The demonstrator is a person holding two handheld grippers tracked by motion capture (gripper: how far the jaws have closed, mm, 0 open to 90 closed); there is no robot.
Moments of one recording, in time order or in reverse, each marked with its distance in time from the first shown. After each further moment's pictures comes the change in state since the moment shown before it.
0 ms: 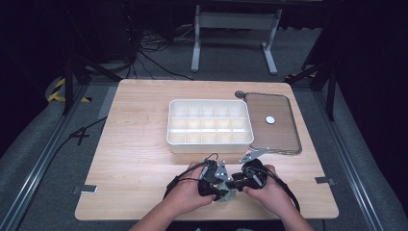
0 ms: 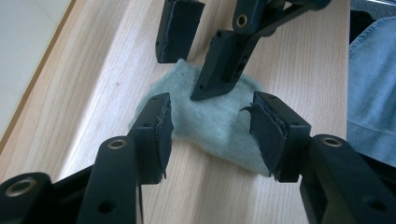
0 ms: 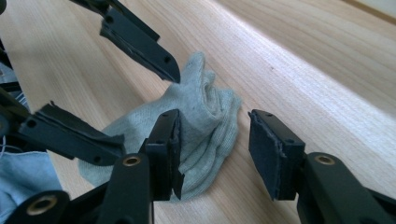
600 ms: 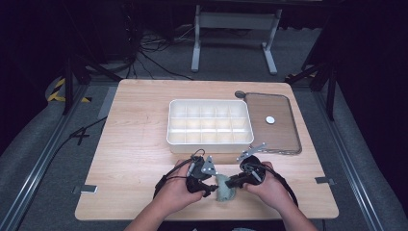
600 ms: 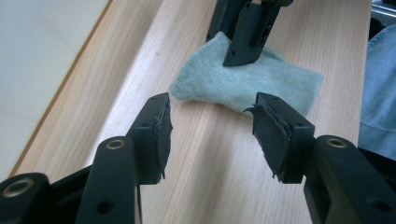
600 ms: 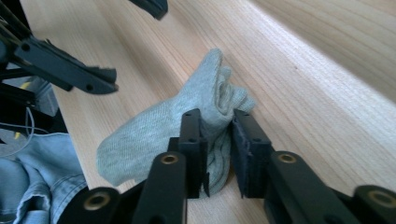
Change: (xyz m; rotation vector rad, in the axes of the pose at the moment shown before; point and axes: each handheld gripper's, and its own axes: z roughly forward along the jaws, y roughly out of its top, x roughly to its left) left arm 0.012 -0.020 -0.023 -0.021 0.052 -0.077; right arm -0.003 0.010 0.002 0.074 0.079 -0.008
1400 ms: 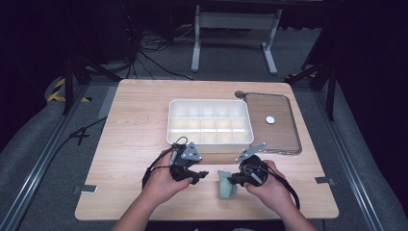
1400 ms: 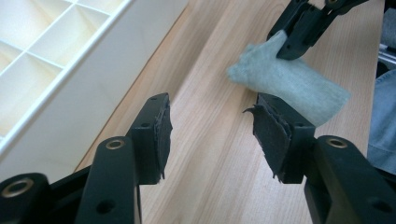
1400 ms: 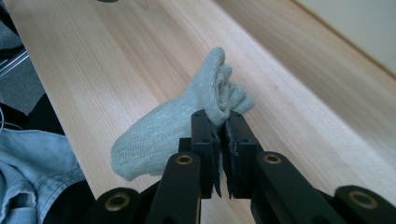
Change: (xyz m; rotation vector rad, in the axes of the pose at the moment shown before) left arm 0.031 -0.013 -0.037 -0.119 0.043 -0.102; right arm 0.026 0.012 -0.023 -0.009 -0.138 -0.095
